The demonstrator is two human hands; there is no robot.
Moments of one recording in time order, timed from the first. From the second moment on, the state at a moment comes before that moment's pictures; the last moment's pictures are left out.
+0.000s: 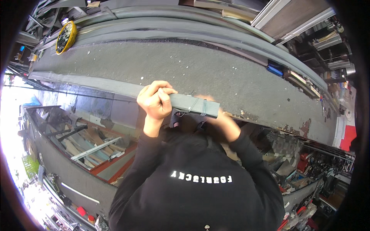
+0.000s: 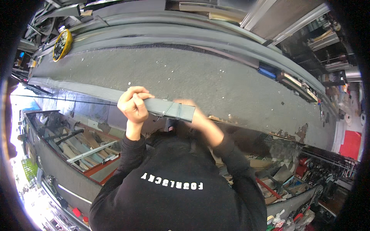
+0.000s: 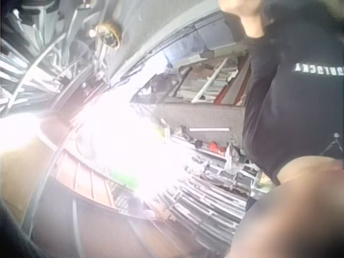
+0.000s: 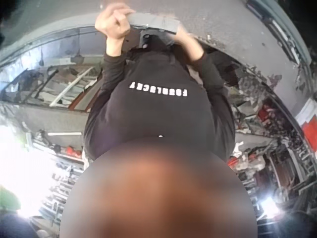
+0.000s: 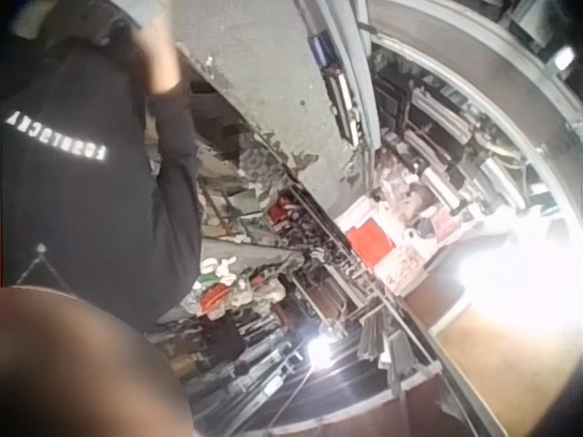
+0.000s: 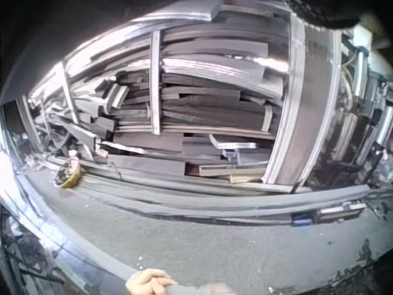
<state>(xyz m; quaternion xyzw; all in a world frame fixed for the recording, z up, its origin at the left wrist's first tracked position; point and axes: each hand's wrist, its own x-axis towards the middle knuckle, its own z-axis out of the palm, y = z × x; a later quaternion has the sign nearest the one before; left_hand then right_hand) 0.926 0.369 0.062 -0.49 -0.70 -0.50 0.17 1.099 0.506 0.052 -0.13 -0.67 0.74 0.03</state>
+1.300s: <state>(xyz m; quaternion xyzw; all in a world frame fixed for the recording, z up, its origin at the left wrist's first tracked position) 0.925 0.369 0.071 -0.48 -0.69 -0.50 0.20 1.116 0.463 0.118 -0.07 -0.77 0.63 -0.07</state>
